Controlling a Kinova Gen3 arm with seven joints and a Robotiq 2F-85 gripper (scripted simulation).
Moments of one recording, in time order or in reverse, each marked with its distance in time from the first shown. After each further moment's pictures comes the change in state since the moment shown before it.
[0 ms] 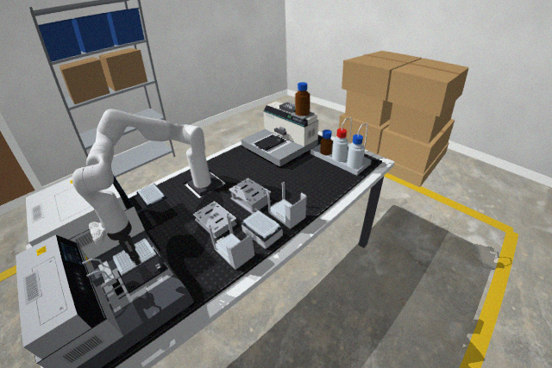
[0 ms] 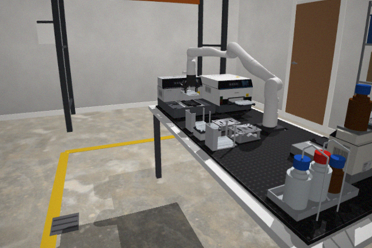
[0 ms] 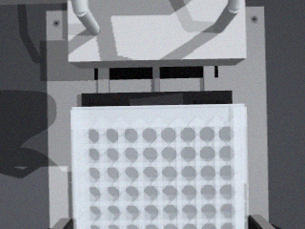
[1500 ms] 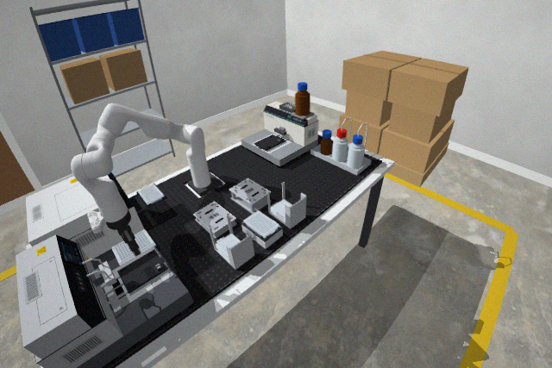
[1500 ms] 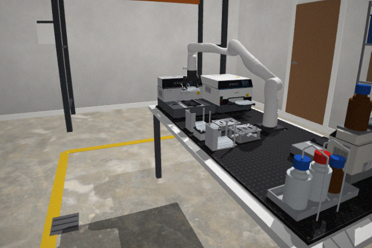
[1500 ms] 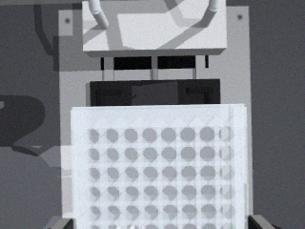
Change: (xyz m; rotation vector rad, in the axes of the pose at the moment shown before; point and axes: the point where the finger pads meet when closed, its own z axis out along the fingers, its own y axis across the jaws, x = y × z) arm -0.013 0.001 -0.036 -0.002 -0.002 0.001
